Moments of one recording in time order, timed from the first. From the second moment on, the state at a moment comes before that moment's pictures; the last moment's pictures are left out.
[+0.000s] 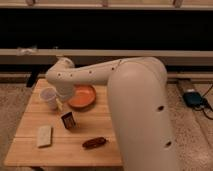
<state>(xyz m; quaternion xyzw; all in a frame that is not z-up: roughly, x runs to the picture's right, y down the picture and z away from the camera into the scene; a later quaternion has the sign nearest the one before) -0.216 0.090 0.797 -0.31 0.06 0.35 0.88</state>
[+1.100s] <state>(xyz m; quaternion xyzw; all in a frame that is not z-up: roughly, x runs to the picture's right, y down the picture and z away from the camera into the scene) -0.127 0.138 0.798 -0.33 0.11 0.39 0.86</state>
